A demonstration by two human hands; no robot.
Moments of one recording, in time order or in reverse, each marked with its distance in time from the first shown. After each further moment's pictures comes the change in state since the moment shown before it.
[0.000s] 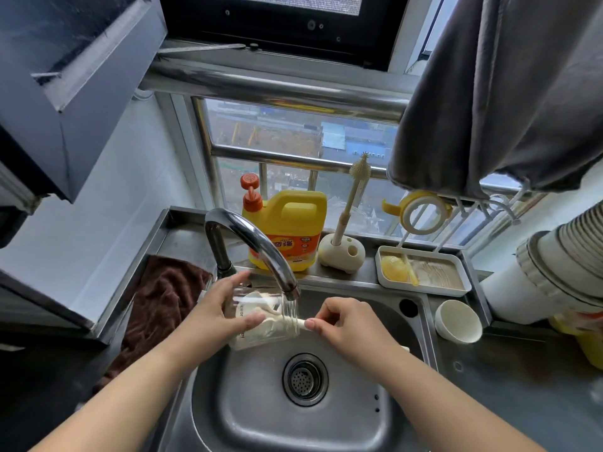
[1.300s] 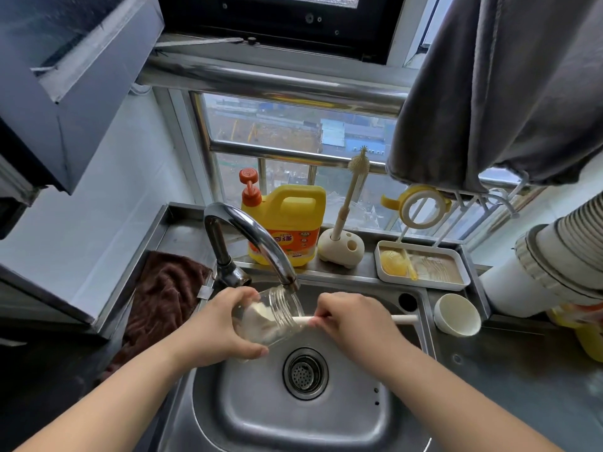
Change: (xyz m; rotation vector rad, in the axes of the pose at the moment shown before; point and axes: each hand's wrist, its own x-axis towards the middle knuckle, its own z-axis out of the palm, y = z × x) left_hand -0.006 -0.001 0.002 0.343 -0.176 0.006; right_hand -0.010 -0.009 -0.011 -0.368 0.040 -0.196
